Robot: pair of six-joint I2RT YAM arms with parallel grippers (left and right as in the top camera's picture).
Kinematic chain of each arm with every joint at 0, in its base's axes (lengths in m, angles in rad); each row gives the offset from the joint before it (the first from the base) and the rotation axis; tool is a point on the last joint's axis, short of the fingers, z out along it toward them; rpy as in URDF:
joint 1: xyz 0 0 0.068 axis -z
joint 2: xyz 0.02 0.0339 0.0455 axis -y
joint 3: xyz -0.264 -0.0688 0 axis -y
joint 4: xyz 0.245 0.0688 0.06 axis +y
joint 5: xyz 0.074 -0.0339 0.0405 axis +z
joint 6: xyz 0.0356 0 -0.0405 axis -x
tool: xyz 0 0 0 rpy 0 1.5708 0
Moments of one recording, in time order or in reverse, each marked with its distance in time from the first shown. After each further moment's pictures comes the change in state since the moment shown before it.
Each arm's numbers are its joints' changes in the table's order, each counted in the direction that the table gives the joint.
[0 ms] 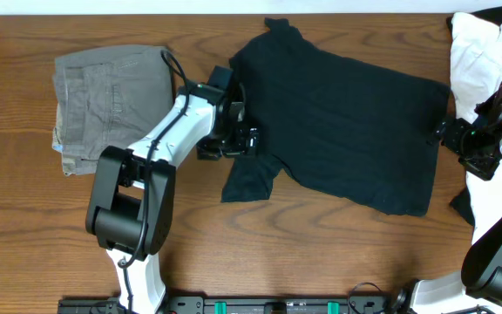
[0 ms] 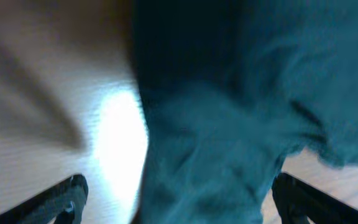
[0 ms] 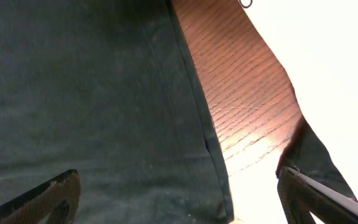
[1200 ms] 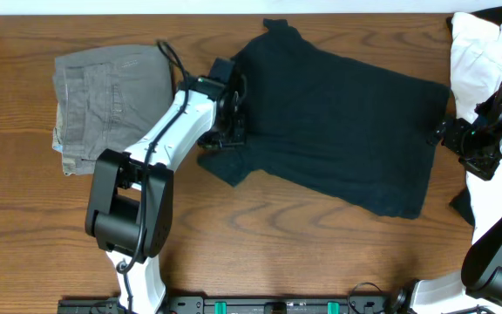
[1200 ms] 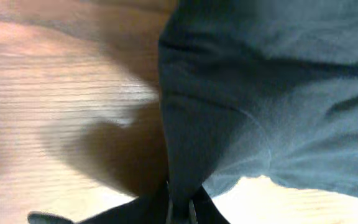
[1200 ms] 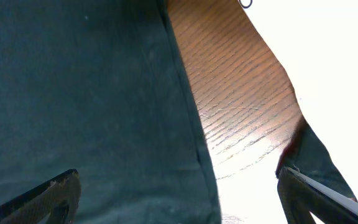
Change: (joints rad) left arm 0.023 0.012 0.109 0.093 0.191 0.077; right arm 0.000 0.000 0.000 0.000 0.000 0.000
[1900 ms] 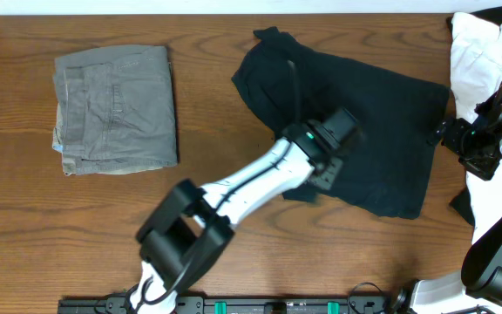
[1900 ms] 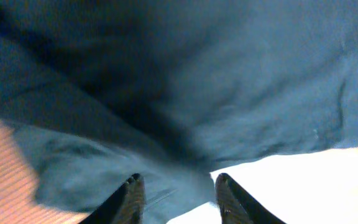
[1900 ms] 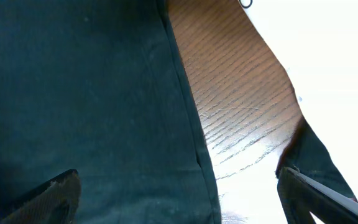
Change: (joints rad) left arm 0.527 -0.056 0.053 -0.196 0.121 -0.018; right arm 0.000 0.000 0.000 0.000 0.000 0.000
